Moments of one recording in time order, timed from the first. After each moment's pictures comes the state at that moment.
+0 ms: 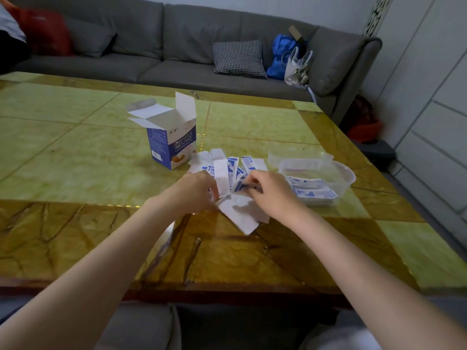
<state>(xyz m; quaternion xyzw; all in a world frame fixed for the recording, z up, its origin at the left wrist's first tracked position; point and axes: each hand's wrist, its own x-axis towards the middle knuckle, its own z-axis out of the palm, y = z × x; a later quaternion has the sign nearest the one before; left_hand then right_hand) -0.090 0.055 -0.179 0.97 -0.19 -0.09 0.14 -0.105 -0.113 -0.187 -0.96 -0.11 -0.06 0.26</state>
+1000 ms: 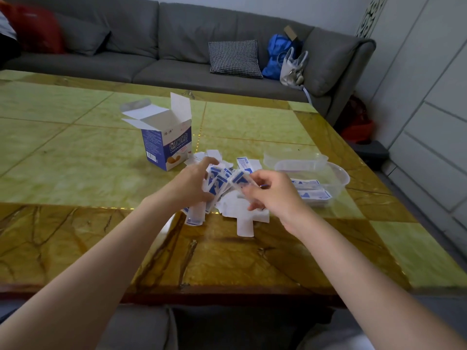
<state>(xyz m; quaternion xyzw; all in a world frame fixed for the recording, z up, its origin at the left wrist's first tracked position) -0.072 0.053 -0.189 0.95 -0.13 -0.04 0.28 -0.122 -0.116 -0.174 -0.83 -0.01 0.01 0.56</state>
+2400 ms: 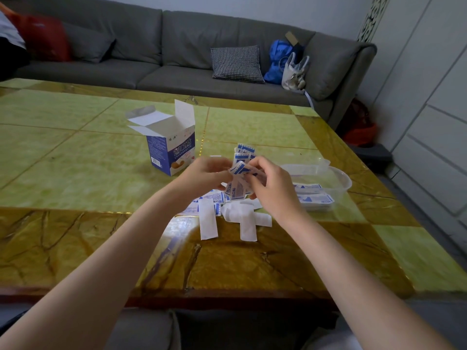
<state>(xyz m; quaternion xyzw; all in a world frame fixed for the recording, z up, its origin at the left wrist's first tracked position) -0.092 0.042 -0.157 0.80 -0.14 -0.08 0.58 -0.109 -0.107 -0.174 -0.88 -0.13 -0.19 0.41</state>
